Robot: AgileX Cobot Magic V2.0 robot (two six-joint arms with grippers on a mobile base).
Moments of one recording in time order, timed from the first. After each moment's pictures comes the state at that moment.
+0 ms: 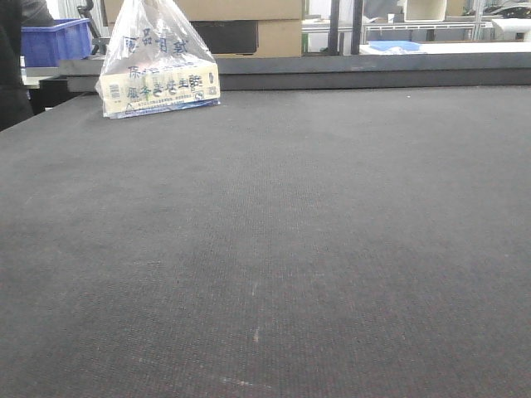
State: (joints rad) left arm 0.05 0.00 0.00 0.07 0.05 -0.11; right arm 0.01 0.00 0.00 0.11 0.13 -0.11
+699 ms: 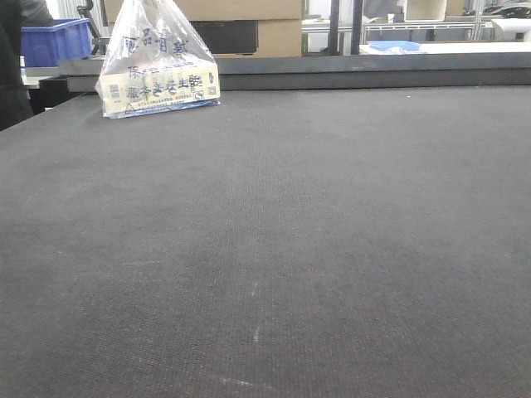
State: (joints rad) left arm 0.05 0.00 0.00 0.07 -0.03 -0.11; right arm 0.01 0.00 0.00 -0.01 0.13 -0.11
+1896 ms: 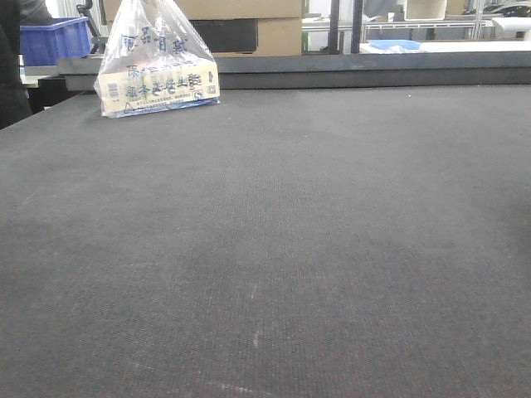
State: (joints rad) left arm 0.05 0.96 -0.90 0.08 0.57 -0.11; right arm 0.01 0.84 -0.69 0.09 0.43 -0.11
